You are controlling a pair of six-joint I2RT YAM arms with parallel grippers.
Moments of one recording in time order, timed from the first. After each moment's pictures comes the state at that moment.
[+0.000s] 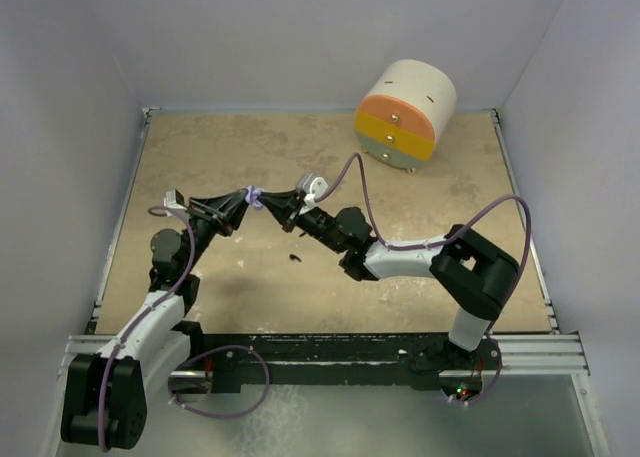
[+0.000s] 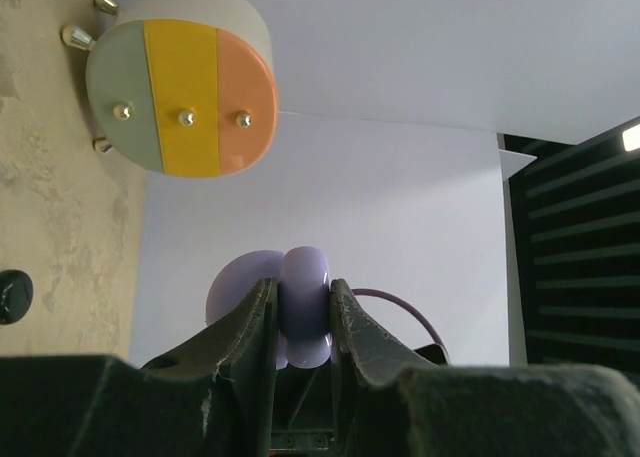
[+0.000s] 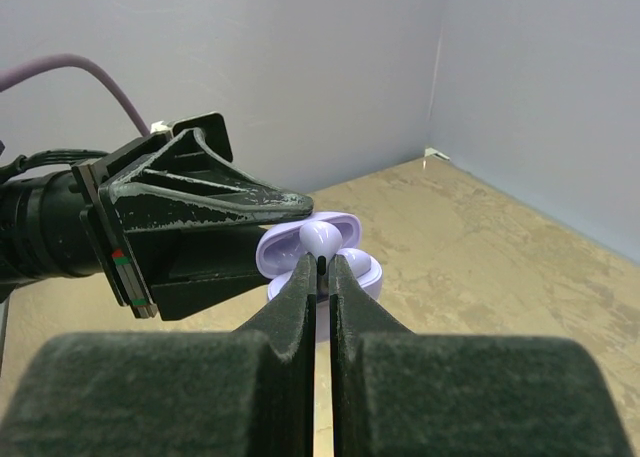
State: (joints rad) left arm -0.09 0.86 0.21 0.80 0.37 -1.78; right arm 0.98 1.74 0.87 1.17 -0.03 0.03
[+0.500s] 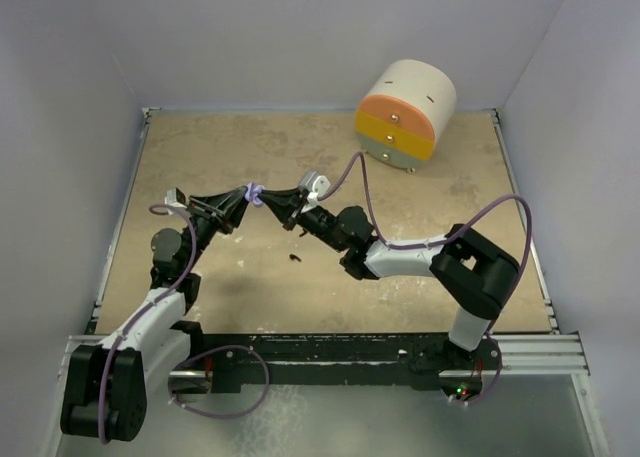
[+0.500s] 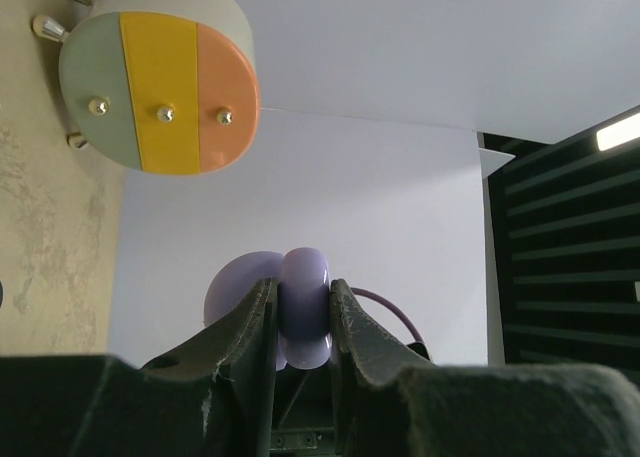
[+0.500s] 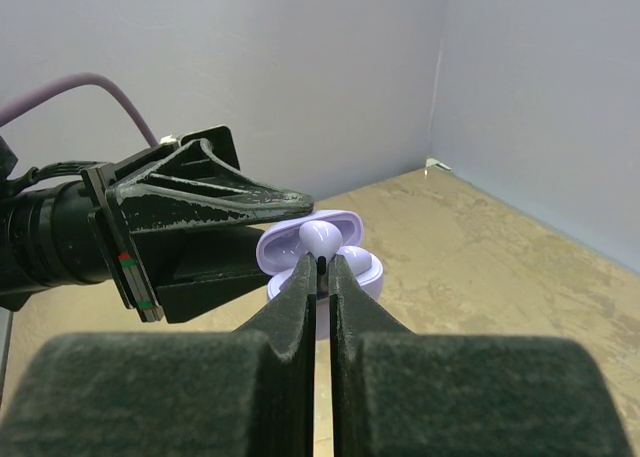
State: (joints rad) left arm -0.09 0.91 0.21 0.89 0.37 -1.84; right arm 0.97 1.74 0.87 1.20 -0.05 0.04
